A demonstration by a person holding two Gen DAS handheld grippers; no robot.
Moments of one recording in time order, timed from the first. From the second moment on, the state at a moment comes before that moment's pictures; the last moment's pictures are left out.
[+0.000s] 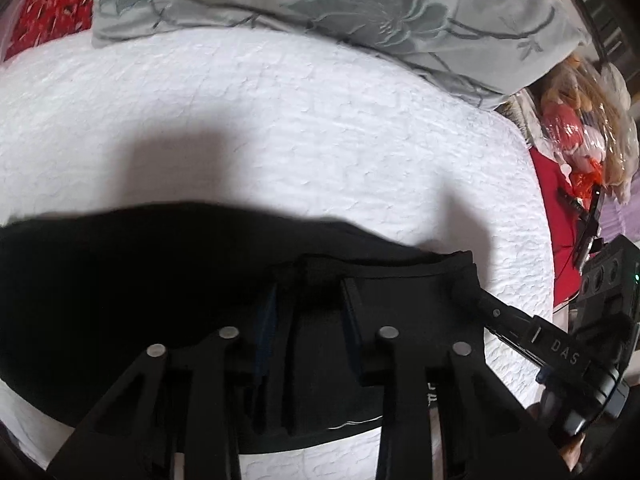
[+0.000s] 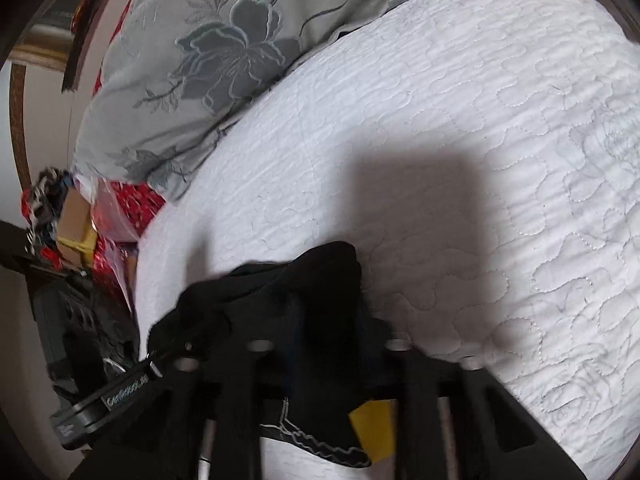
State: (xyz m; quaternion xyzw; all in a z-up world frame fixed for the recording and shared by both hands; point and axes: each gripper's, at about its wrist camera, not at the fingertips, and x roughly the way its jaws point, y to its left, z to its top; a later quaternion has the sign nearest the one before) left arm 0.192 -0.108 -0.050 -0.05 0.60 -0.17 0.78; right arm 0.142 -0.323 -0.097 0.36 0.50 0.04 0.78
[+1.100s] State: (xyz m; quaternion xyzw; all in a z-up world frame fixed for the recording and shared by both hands) left arm 0.142 0.006 -0.031 -0.07 0.58 -0.18 0.79; right arm 0.061 -0.295 -0.043 0.21 0.49 0.06 0.85
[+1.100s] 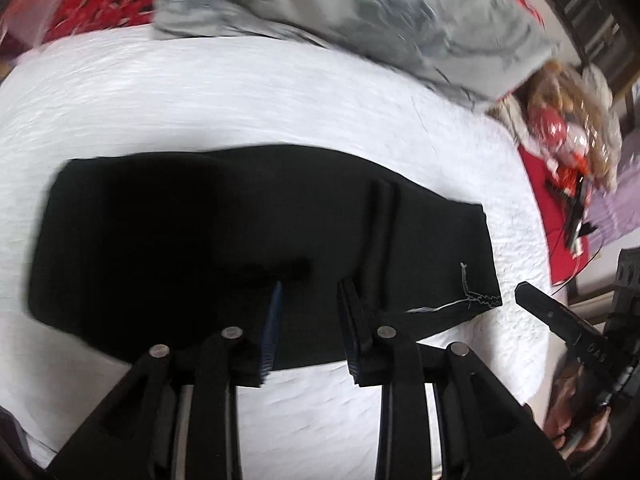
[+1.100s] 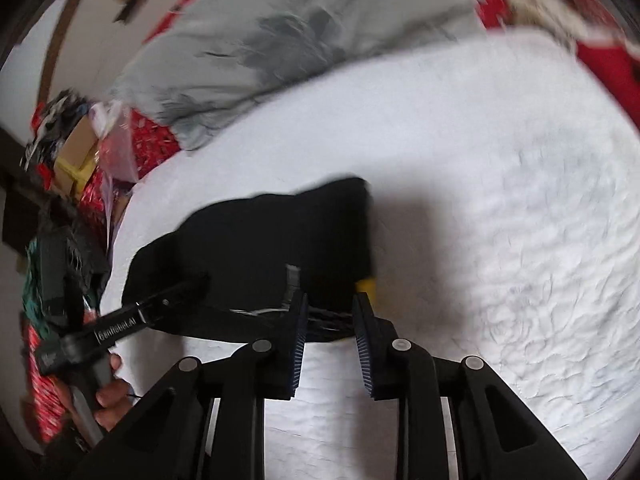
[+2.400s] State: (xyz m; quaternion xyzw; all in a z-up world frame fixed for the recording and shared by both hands) left arm 0.275 0.130 -0.072 -0.04 0.69 -0.23 0.68; right arm 0.117 0.093 -0.092 -0.07 0.44 0.08 0.89
